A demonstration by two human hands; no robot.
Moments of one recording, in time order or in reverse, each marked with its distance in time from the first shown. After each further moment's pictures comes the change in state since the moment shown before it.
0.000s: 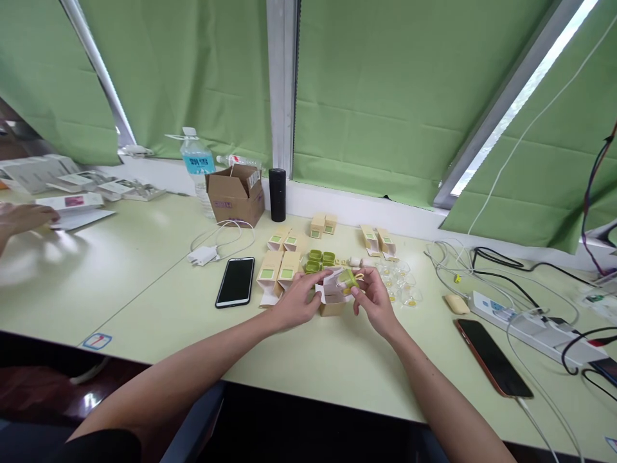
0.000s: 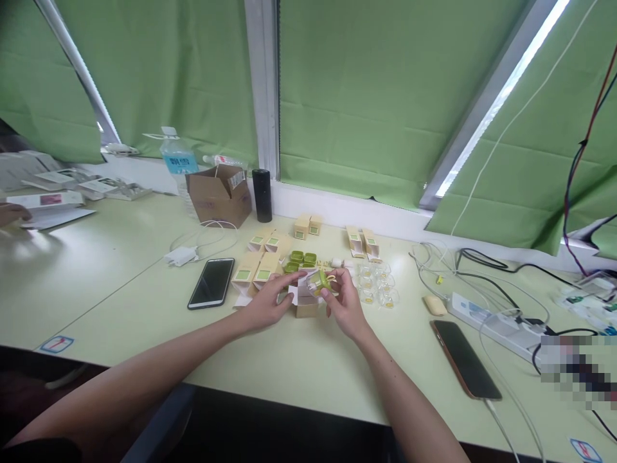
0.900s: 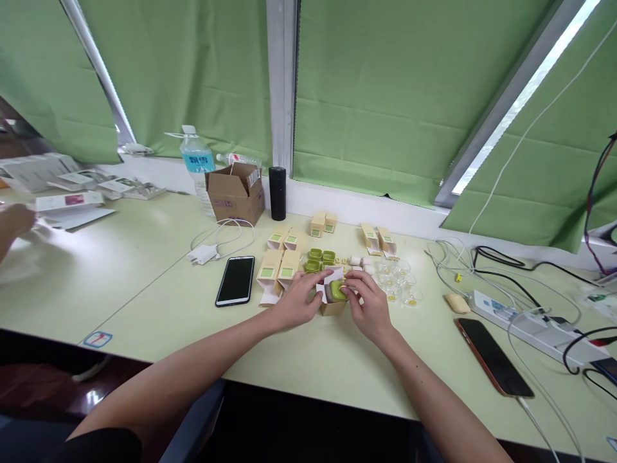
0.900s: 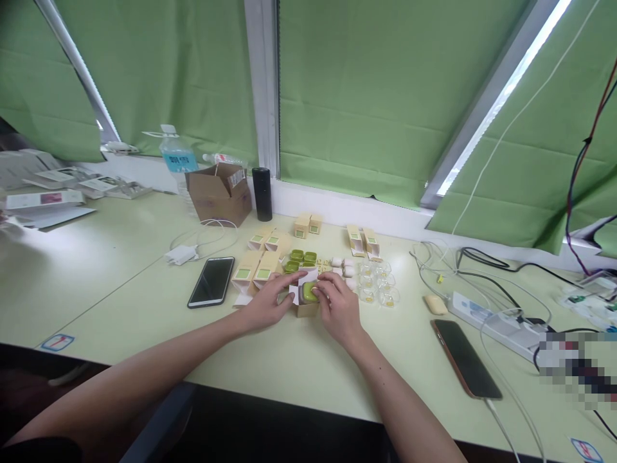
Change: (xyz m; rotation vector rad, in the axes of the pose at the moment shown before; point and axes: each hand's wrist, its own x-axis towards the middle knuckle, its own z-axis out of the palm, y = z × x) left_hand -0.001 0.006 -0.002 0.007 0.000 0.025; right_hand -0.005 0.002 0.012 -0.709 0.142 -0.370
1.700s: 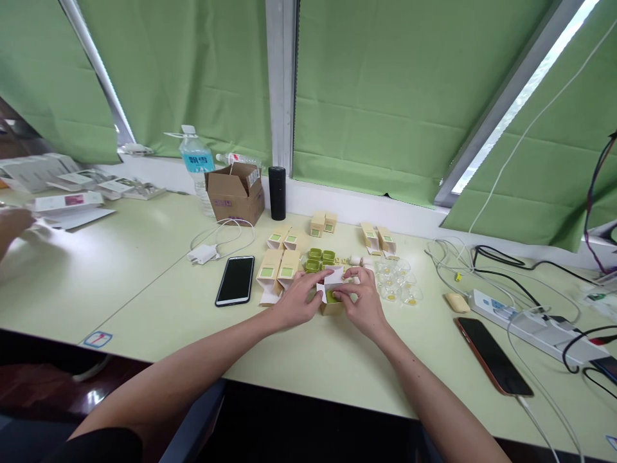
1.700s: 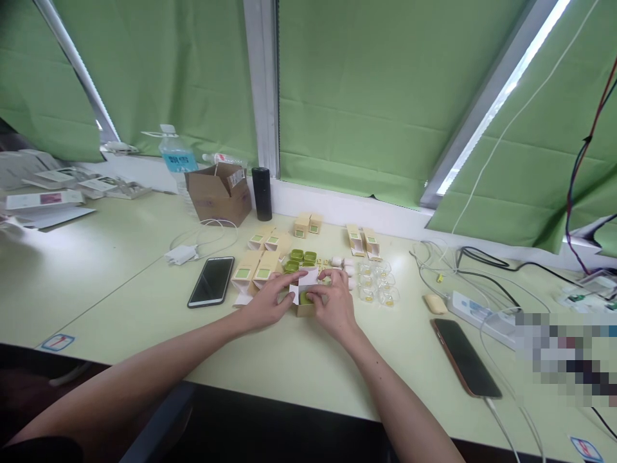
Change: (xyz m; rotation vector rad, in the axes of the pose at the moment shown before) left_hand 0.001 -0.005 0.003 -0.013 -0.010 -0.013; right_hand 0.006 -0.002 0.008 -0.023 -0.094 0.127
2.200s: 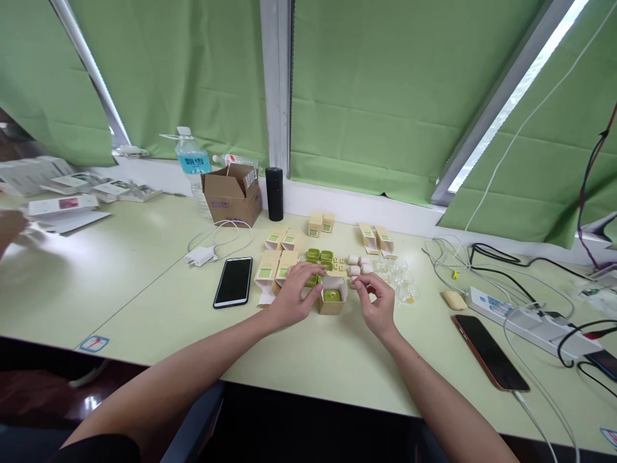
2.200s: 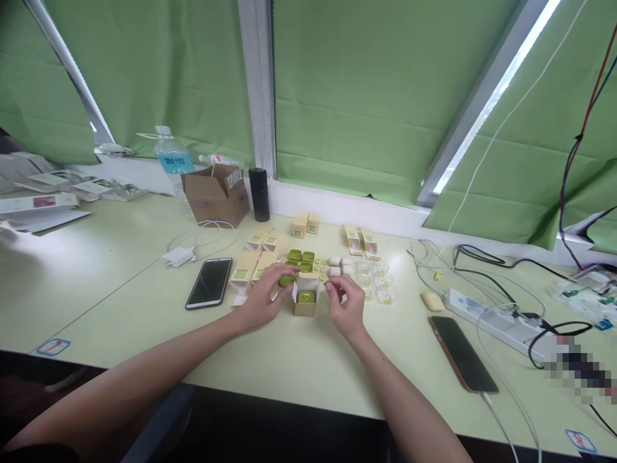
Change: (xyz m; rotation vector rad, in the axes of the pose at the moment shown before) left_hand 0.002 -0.004 -0.005 0.011 0.207 0.191; right_hand -0.006 0.009 -0.011 0.308 0.284 0.048
